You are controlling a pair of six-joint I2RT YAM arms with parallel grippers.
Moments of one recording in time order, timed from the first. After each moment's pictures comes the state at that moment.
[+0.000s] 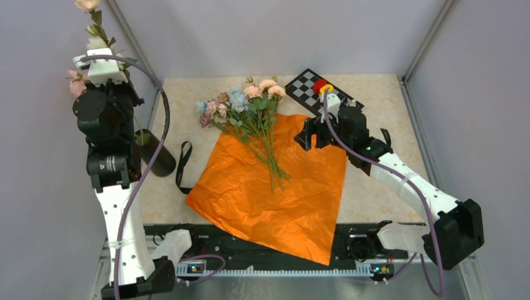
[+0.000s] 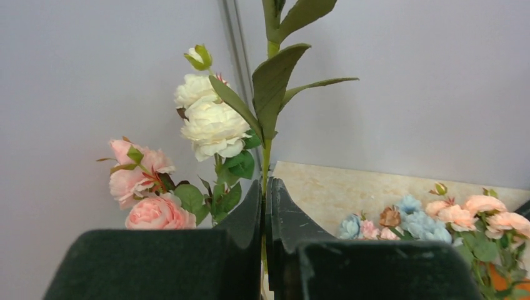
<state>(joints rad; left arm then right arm) 0.15 0.98 1.54 -0.41 -0.08 0.10 0.52 1.20 0.95 -0.15 -0.21 0.20</state>
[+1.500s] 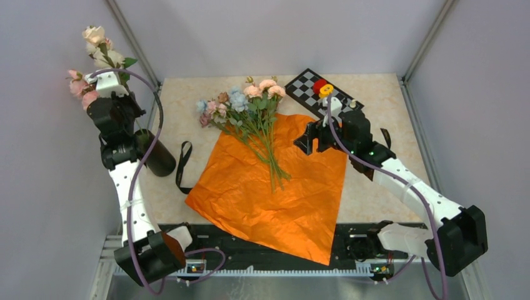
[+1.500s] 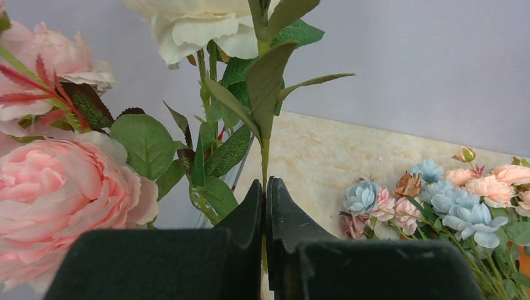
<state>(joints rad) 0.43 1.08 1.15 -0.07 0.18 -0.03 0.51 1.15 0.89 -0.10 -0.29 0.21</state>
